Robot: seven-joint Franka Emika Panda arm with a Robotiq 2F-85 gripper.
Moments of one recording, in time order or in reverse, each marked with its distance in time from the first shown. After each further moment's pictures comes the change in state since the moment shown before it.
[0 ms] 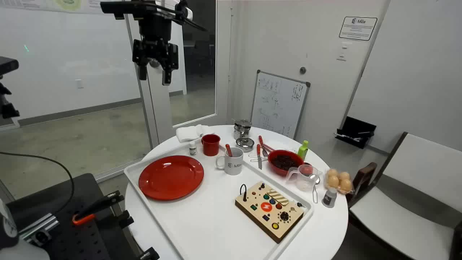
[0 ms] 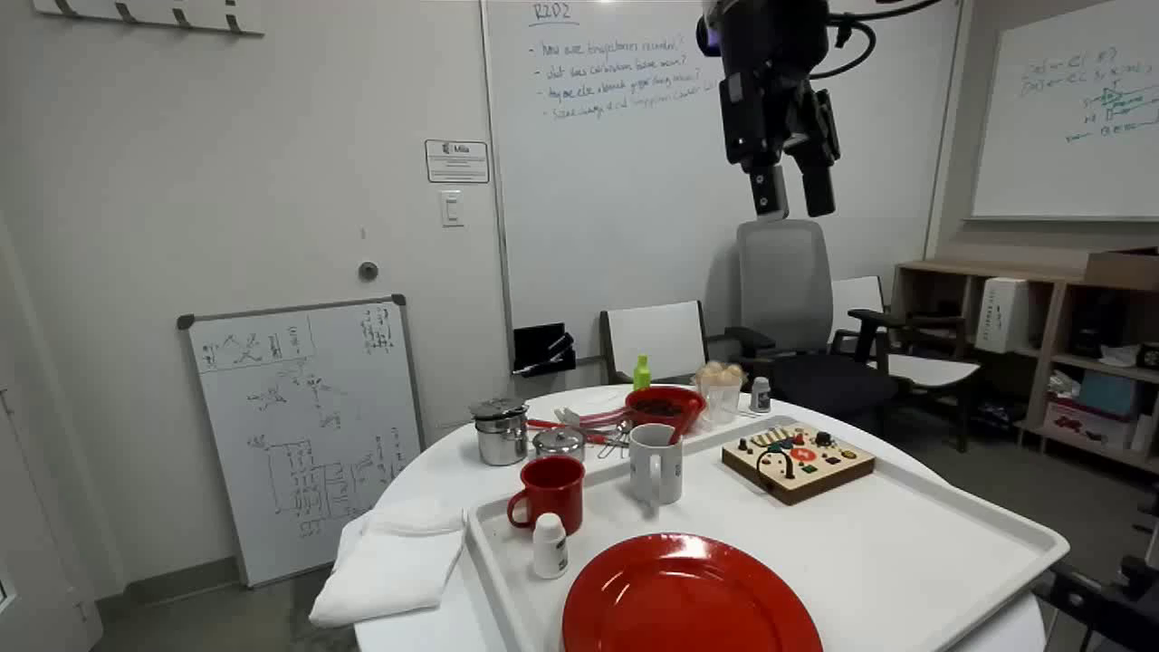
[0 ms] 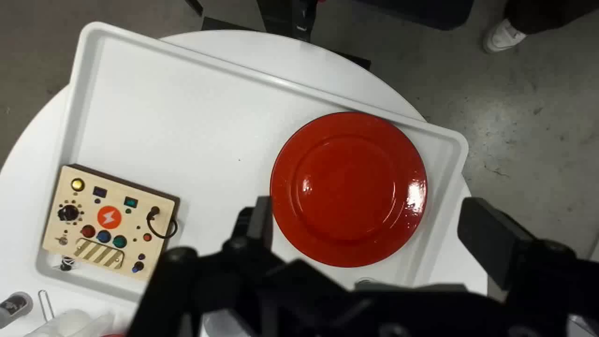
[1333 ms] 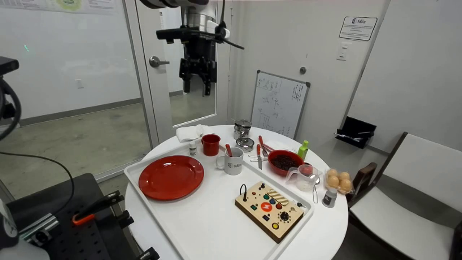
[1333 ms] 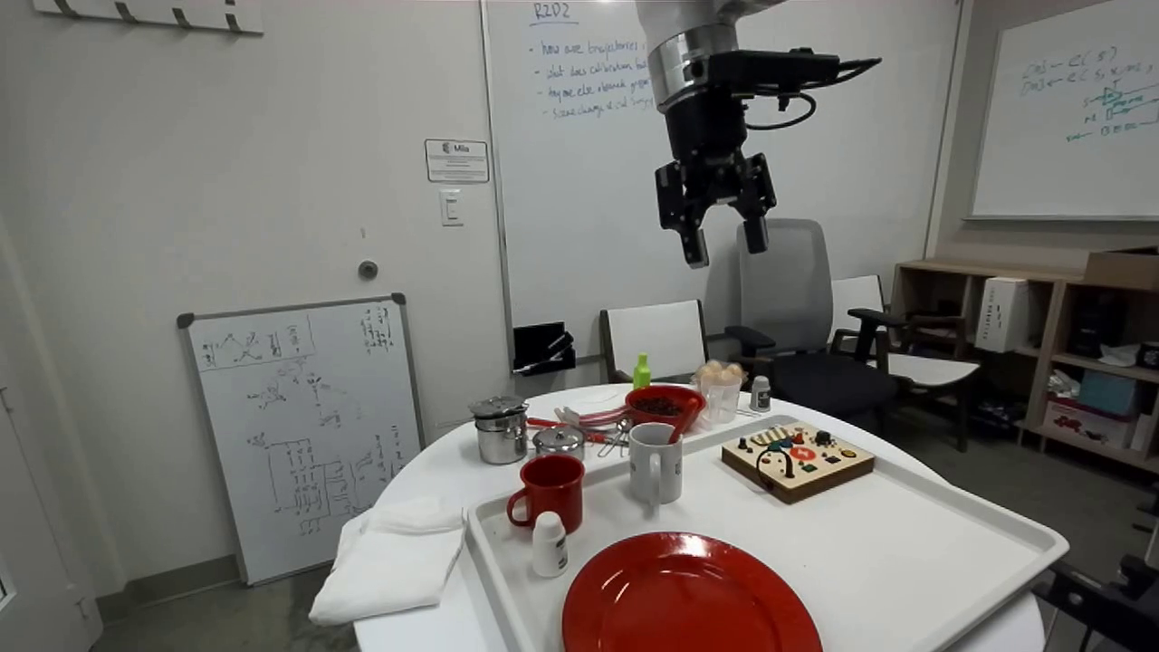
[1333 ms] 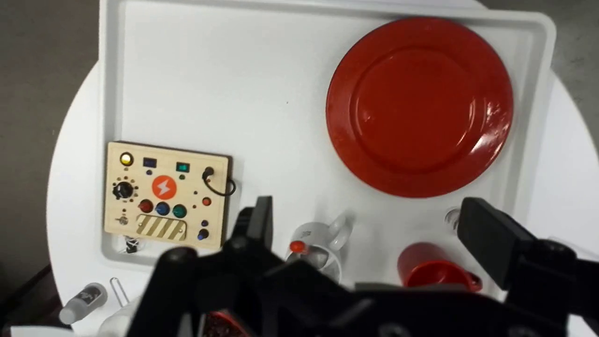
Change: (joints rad) arm -0.030 0.337 -0.079 0.270 -0.132 0.071 0.165
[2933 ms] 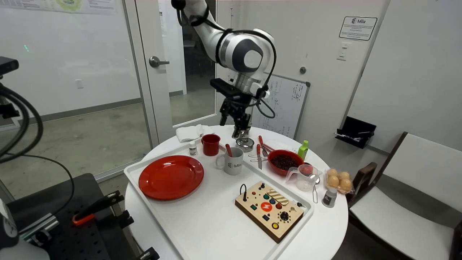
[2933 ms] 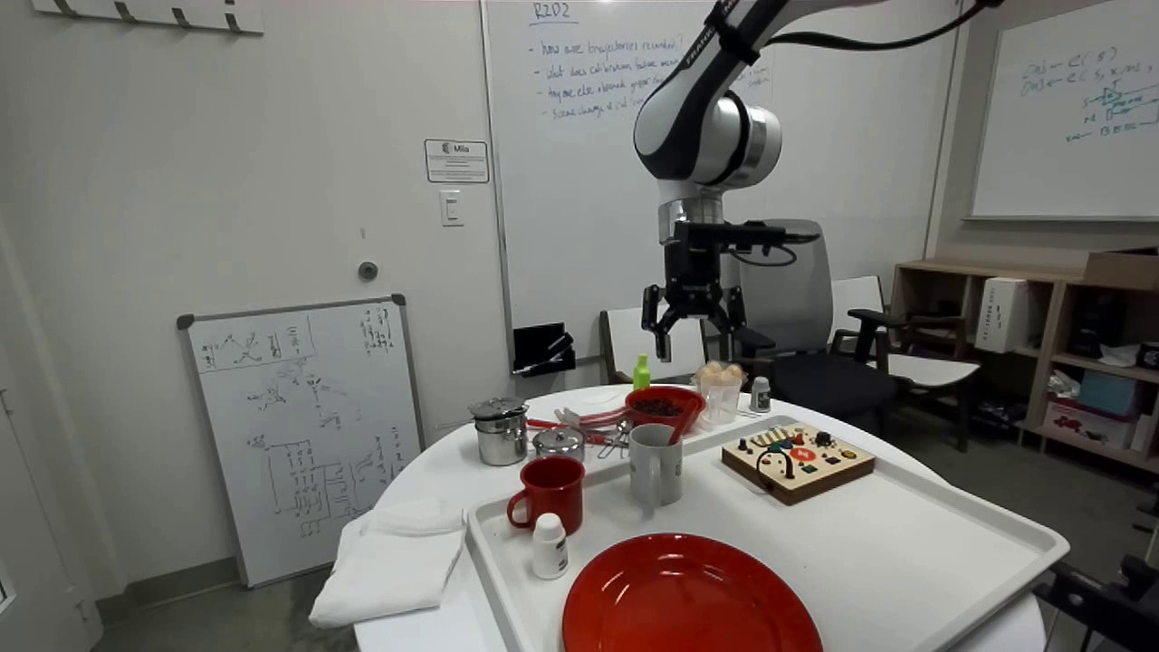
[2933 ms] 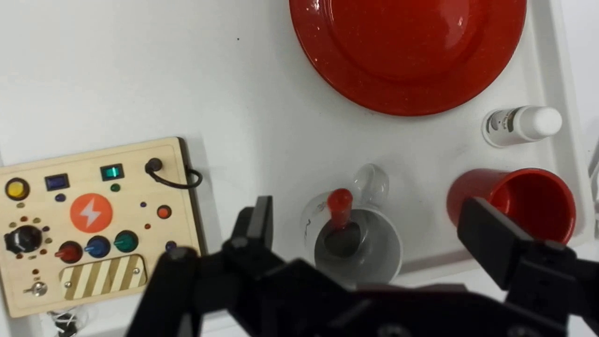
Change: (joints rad) arm -0.099 0.489 -0.092 0.336 0.232 0.113 -0.049
